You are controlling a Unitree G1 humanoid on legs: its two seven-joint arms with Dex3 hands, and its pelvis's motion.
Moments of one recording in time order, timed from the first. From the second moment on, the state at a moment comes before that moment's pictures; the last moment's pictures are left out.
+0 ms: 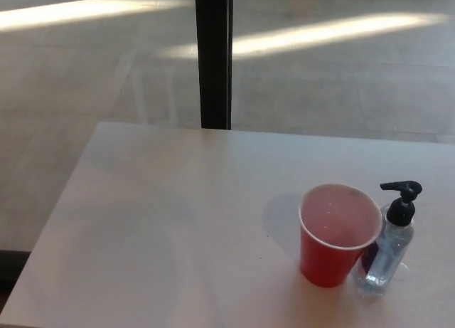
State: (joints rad) left_arm 0.11 0.57 0.41 1.28 -0.06 -0.06 -0.06; right_arm -0.23 -0.52 -0.82 0.10 0.39 0.23 -0.10
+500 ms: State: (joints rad) left_arm 0.11 0.57 0.41 1.28 -0.06 -0.07 -0.06; right_arm -0.46 -0.50 -0.51 -0.16 0.52 0.43 -0.05
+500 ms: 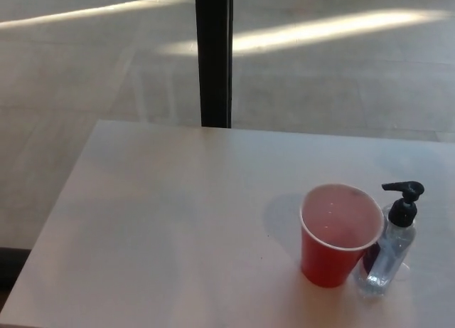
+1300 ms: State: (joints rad) left_arm 0.15 0.57 0.42 1.29 -0.08 -0.10 -0.06; right_arm -0.31 -0.44 -0.18 -0.28 0.60 0.63 0.12
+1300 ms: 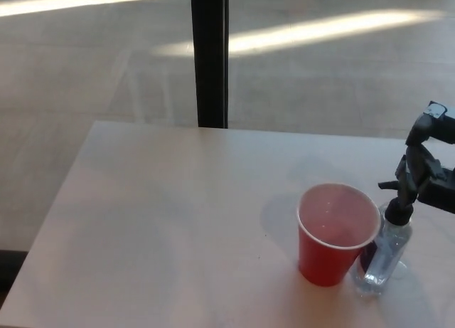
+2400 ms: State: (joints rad) left_arm 0.14 0.58 0.41 1.30 -0.10 -0.10 -0.06; right_arm -0.30 -0.44 -0.15 -0.23 0.51 0.55 0.18
